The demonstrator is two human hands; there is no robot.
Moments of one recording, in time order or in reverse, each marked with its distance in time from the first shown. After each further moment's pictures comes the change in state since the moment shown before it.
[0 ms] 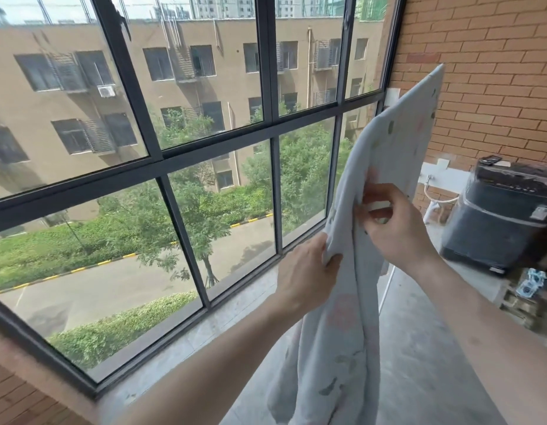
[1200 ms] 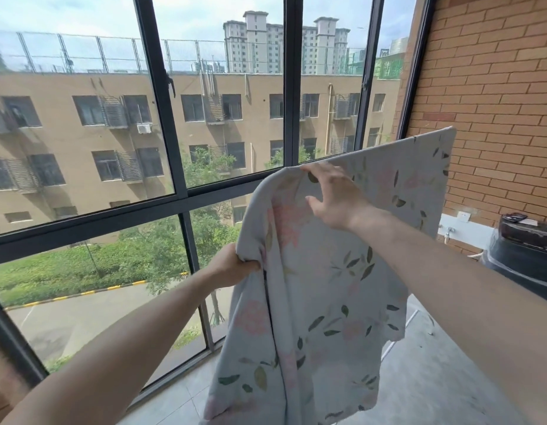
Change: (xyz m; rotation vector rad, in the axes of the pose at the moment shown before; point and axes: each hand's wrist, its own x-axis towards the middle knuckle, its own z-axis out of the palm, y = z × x) left_hand 0.091 -0.153 -0.106 -0.172 -0.133 -0.309; right_hand 0.135 -0.097 0.063 -0.479 -0.293 -0.458
